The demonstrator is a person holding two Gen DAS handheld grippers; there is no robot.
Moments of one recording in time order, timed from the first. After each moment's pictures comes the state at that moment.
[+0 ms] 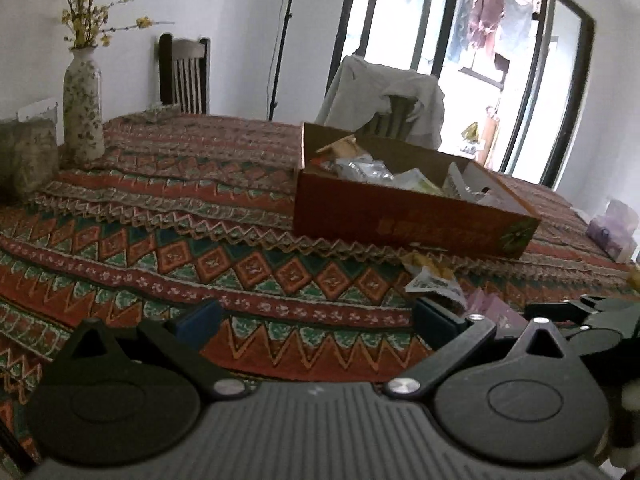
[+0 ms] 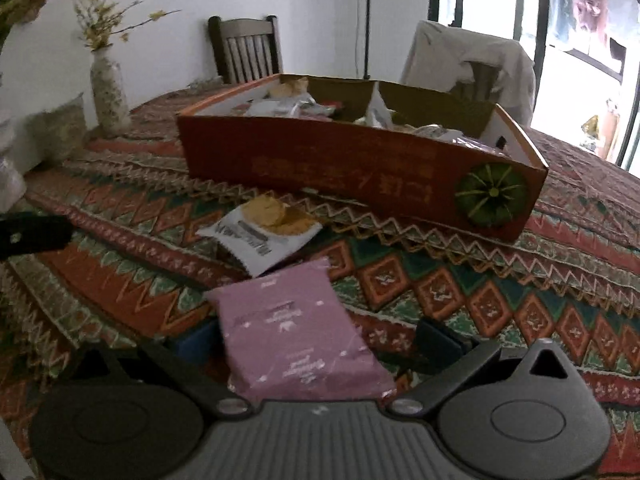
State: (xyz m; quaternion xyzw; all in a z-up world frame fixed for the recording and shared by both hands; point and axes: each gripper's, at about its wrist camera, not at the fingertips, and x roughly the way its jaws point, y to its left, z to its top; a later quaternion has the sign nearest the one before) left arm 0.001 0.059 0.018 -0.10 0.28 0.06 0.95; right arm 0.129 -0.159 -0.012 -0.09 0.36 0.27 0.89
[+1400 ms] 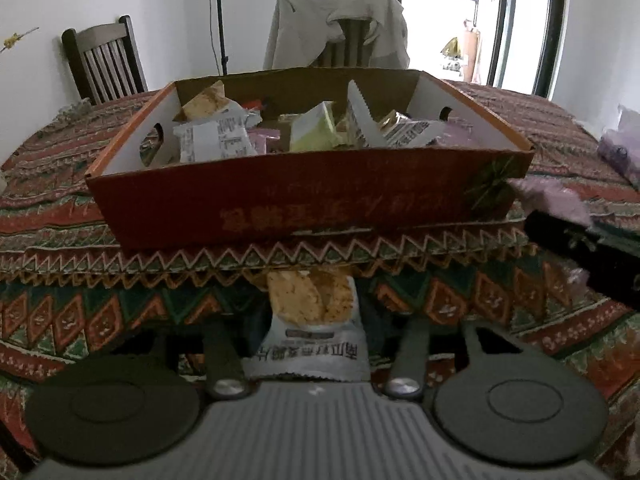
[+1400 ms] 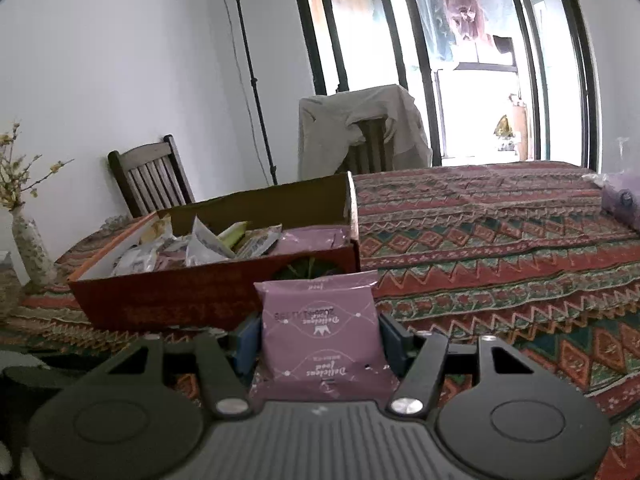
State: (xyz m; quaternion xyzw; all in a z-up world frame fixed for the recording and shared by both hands) left arm 0.143 -0.055 -0.012 -0.02 0.38 0.04 0.92; right arm 0.173 -0.257 0.001 0.07 0.26 0.17 0.95
